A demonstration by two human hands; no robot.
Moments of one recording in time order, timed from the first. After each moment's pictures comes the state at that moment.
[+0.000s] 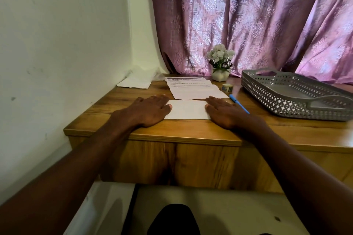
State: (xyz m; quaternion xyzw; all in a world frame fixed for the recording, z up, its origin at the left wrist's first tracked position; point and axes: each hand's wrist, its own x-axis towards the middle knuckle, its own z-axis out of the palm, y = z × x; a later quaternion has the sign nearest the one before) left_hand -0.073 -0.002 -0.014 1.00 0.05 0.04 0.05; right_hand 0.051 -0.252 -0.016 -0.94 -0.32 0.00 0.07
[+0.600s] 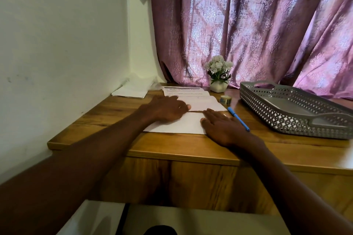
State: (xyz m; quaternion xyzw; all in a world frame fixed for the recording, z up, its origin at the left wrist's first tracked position) left_hand 0.012 -0.025 0.005 1.00 0.02 0.06 0.04; right_hand 0.058 -0.245 -0.024 -0.95 -0.31 -0.01 0.07
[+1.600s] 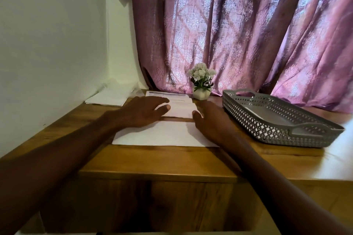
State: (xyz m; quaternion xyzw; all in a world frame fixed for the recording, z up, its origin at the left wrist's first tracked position) left_hand 0.030 0.011 0.000 0.97 -0.08 0.19 0.10; right_hand 0.072 -0.242 0.000 -0.90 -0.27 -0.22 0.24
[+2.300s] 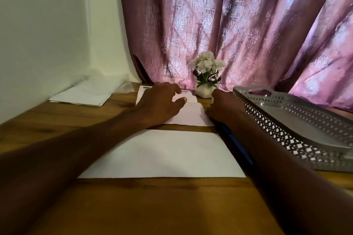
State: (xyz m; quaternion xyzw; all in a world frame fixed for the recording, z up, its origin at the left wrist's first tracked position) left_hand 0.127 -0.030 -0.005 0.93 -0.03 0.32 0.19; right_hand 0.197 -0.222 0.022 -0.97 -0.15 -0.15 0.10
